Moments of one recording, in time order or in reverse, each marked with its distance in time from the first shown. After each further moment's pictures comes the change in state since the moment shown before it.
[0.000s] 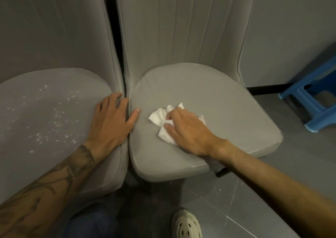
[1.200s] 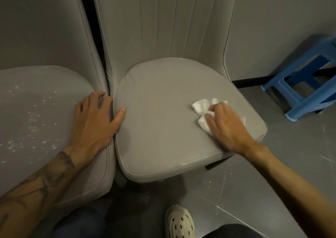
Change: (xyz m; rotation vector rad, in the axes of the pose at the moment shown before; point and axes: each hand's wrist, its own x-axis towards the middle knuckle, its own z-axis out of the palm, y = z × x) left_hand -0.003 -0.004 0.006 -0.023 0.082 0.047; right_hand -0.073 0.080 -0.037 -0.024 0.131 0.377
